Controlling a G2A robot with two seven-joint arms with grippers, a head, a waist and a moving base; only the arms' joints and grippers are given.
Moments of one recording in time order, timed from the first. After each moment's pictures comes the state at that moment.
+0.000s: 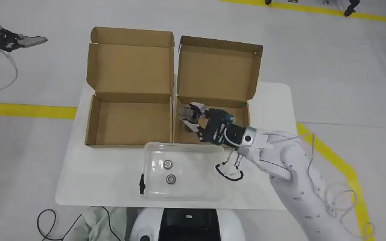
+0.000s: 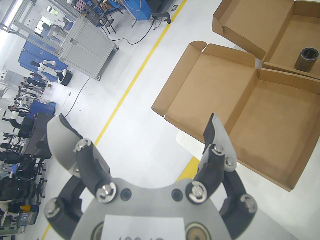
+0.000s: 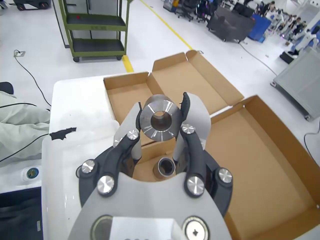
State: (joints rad) left arm 0.56 -0.16 -1.11 -1.50 0.89 -0.82 -0.11; right arm -1.17 -1.21 1.07 -1.98 -1.16 -0.58 0.40
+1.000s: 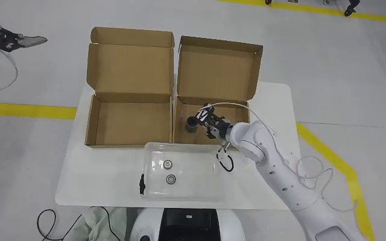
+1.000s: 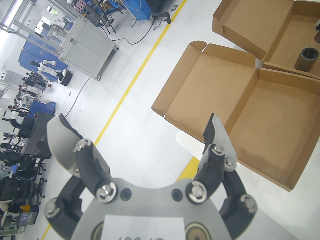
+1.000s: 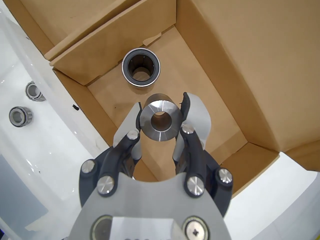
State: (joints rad) left arm 0.56 -0.16 -1.11 -1.50 0.89 -0.82 -0.11; right arm -0.97 -1.27 0.89 -1.57 -1.15 -0.33 0.85
